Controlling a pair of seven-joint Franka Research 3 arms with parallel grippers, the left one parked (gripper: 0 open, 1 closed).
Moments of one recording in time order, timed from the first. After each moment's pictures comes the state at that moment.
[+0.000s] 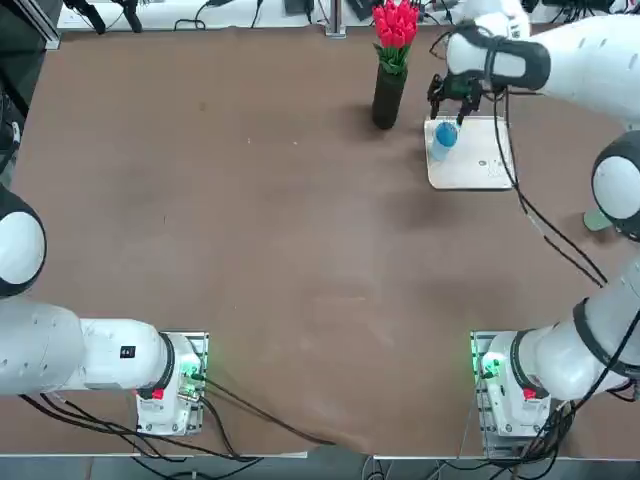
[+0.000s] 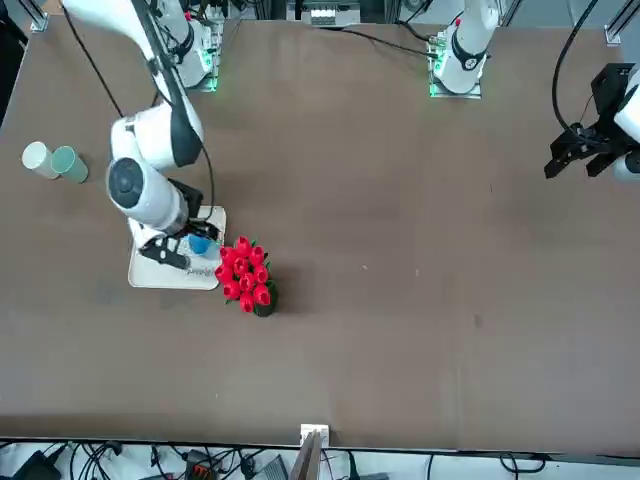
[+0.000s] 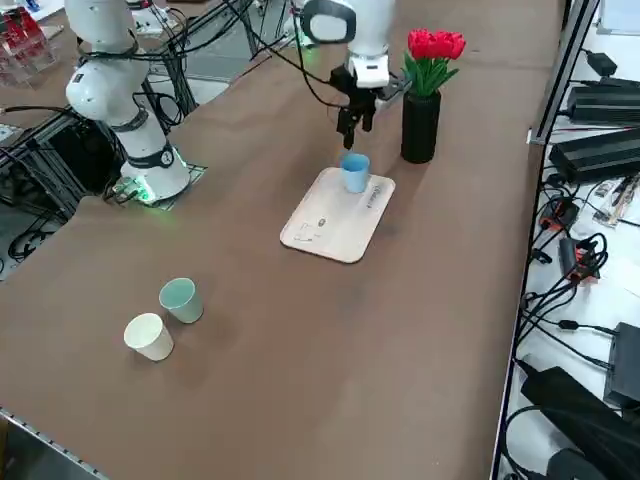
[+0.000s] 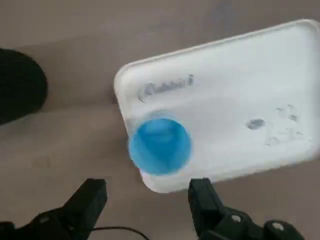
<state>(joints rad) 0.25 0.29 0.00 -1.87 0.03 2.01 0.52</state>
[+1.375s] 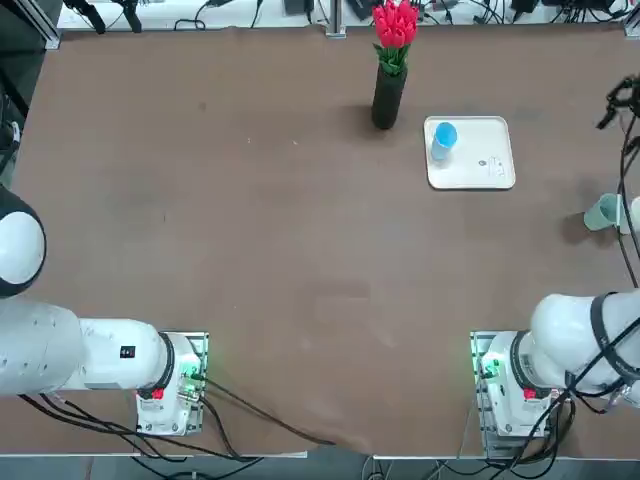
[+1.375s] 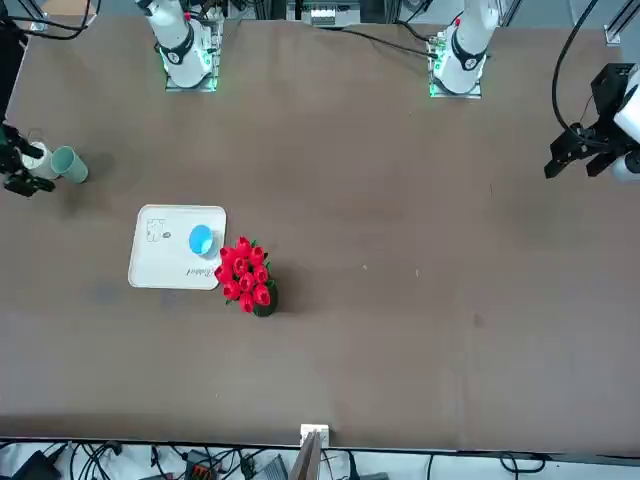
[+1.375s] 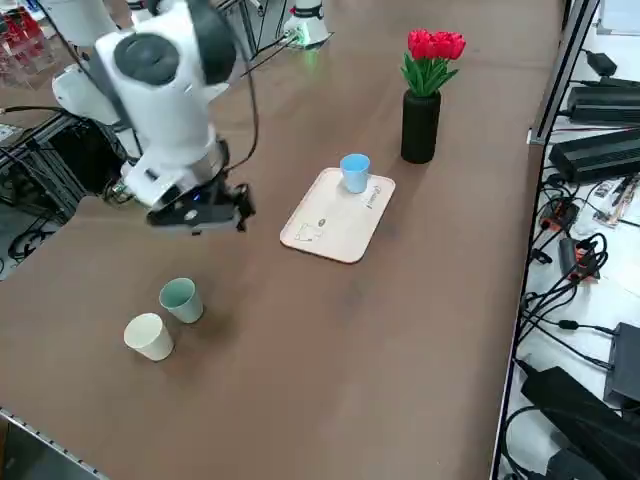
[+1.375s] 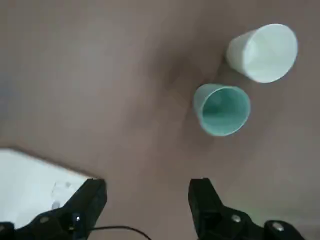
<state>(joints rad) -0.50 0.18 -0.09 -1.94 0.03 1.87 0.54</state>
